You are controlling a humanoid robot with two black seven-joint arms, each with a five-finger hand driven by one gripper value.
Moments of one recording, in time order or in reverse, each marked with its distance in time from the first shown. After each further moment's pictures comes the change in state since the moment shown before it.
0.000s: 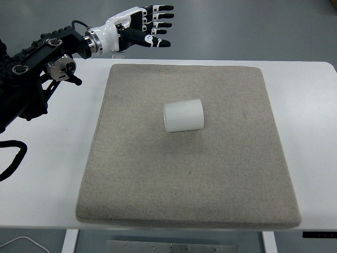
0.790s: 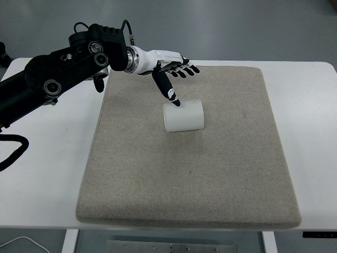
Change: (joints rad) left arm -0.095 -0.013 0.231 -0.291 0.311 0.041 0.369; right arm 0.000 0.000 0.000 0.000 0.000 0.000 0.000
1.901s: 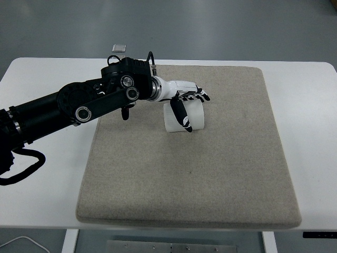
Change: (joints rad) left arm 0.040 -0.105 0.136 -0.017 -0.004 0.138 0.069; right arm 0.000 0.000 0.000 0.000 0.000 0.000 0.000
